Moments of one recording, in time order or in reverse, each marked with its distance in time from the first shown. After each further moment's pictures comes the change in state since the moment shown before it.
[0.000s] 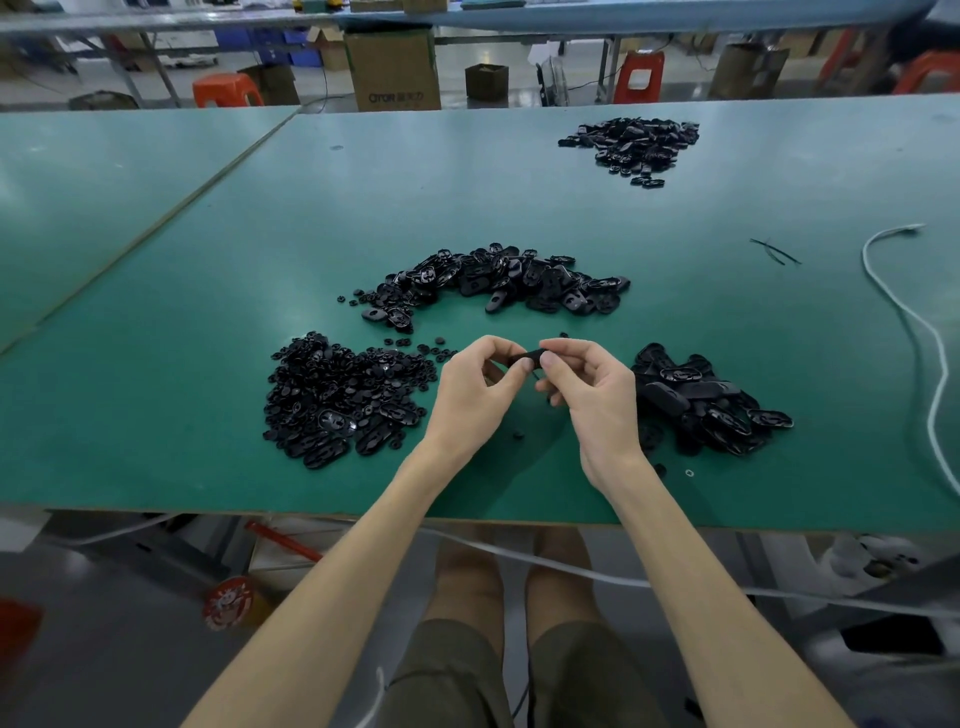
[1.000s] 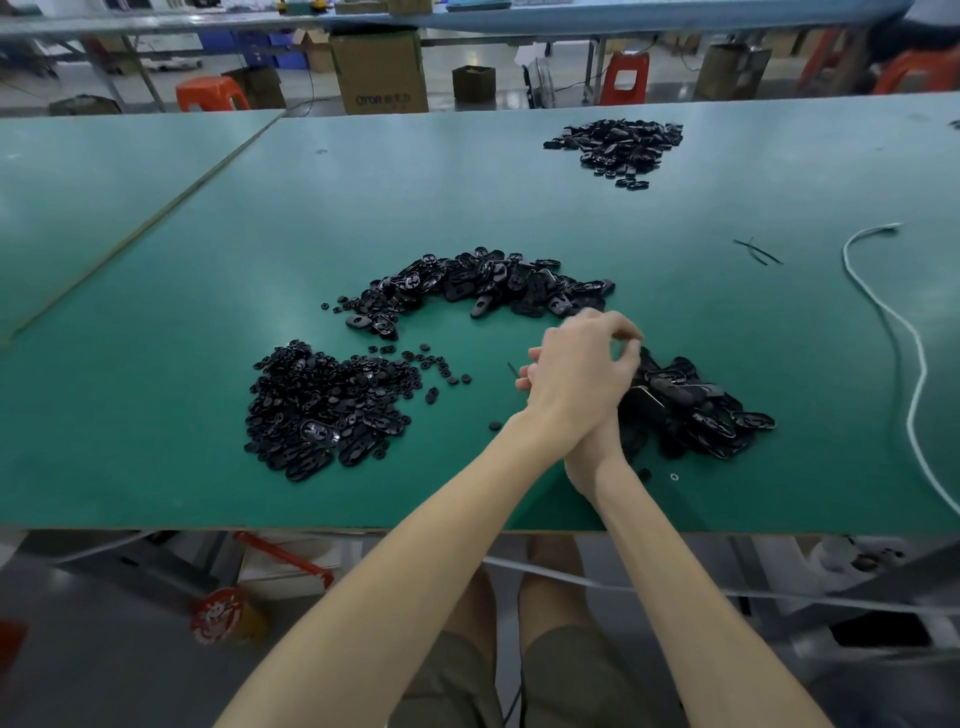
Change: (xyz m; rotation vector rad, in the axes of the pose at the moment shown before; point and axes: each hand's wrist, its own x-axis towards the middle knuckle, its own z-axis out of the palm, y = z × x) left_hand 0.022 0.079 0.081 0.268 -0.157 0.129; right_hand -0.006 -0.005 -0.003 0.132 -0.050 0.139
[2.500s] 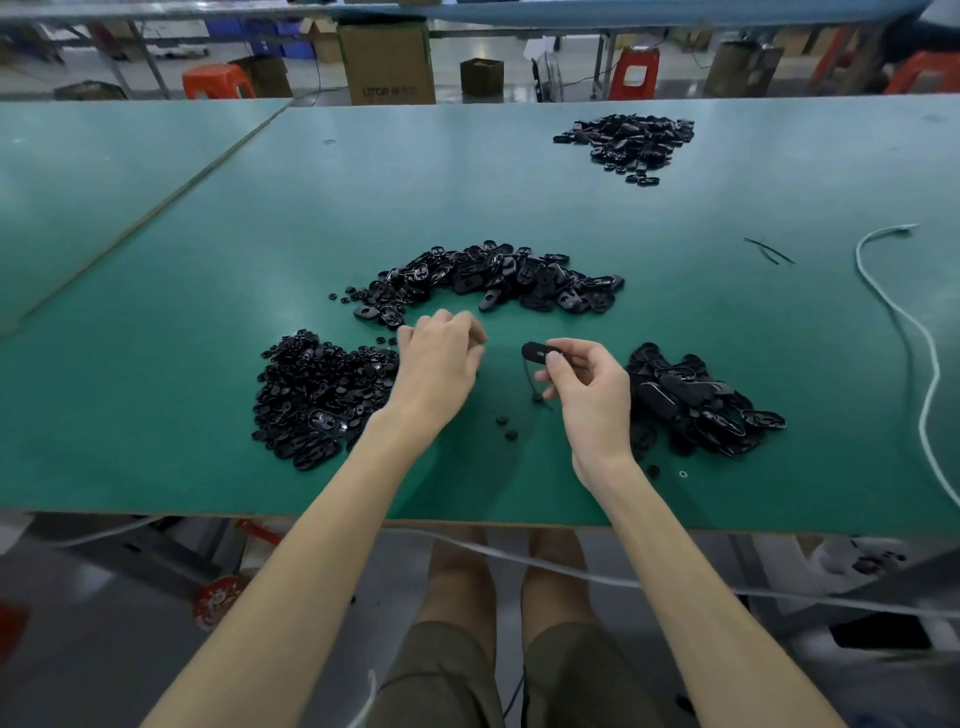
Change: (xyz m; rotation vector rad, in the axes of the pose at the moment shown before) left_hand -0.017 -0.102 -0.084 0.436 0.081 -0.109; right_hand 0.009 0.007 0.006 -0.211 0.175 -0.136
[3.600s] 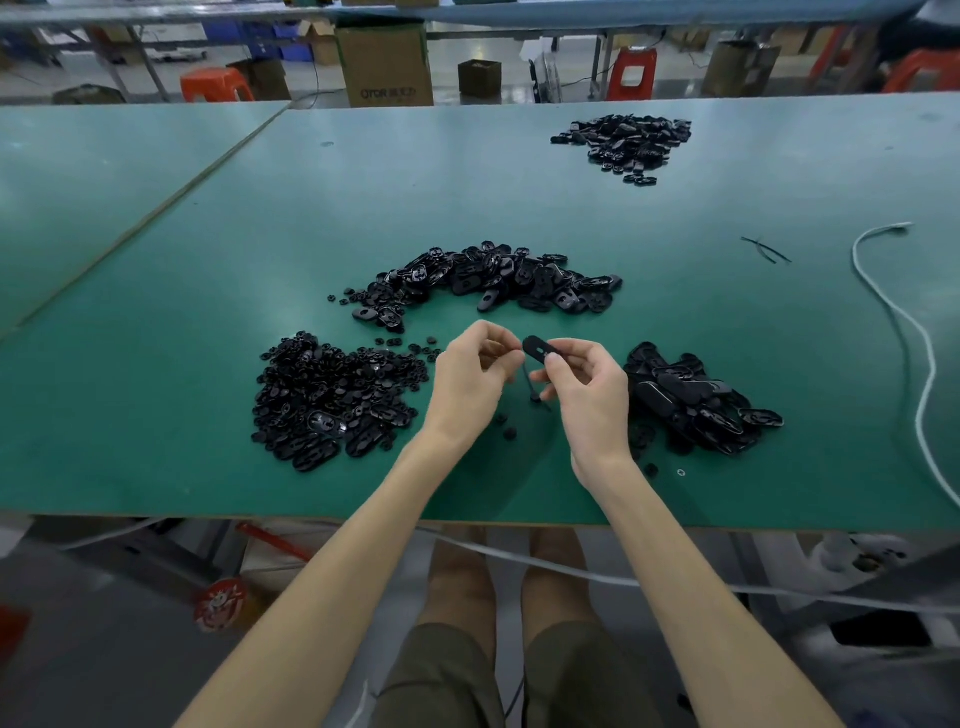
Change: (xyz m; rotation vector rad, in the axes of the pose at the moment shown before) left_hand -0.021 0.024 0.020 -0.717 0.018 -0.109; right_hand -0.003 -0.003 -0.001 0.022 0.005 0.002
